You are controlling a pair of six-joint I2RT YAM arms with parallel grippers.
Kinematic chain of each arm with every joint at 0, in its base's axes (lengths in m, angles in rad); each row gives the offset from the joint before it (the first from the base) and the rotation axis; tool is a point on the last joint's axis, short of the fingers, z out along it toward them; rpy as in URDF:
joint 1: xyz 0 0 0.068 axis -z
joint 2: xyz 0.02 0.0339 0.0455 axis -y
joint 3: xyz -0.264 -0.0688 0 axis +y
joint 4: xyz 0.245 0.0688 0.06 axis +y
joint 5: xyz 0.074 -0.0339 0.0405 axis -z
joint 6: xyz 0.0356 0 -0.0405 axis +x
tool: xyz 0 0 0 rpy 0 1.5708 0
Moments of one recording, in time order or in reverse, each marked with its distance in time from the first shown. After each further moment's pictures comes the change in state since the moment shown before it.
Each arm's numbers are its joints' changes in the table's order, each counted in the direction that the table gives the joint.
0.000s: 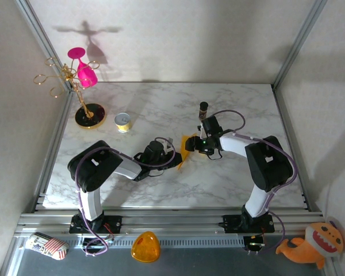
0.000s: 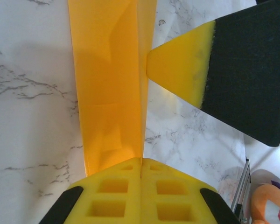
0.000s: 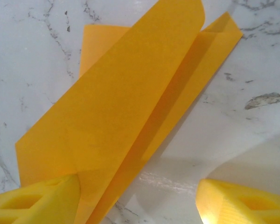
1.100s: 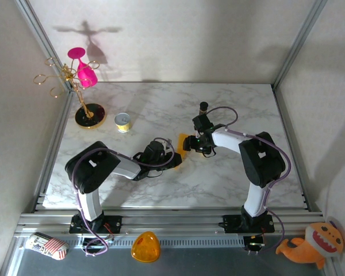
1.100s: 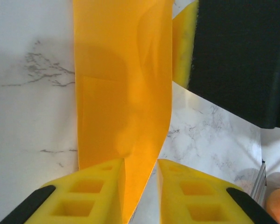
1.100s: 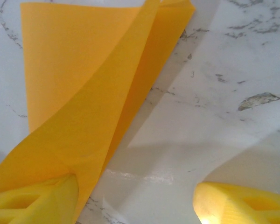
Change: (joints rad) left arm 0.000 0.034 0.000 0.104 -0.036 0.025; right arm -0.064 -0.090 -0.135 0.168 0.158 0.054
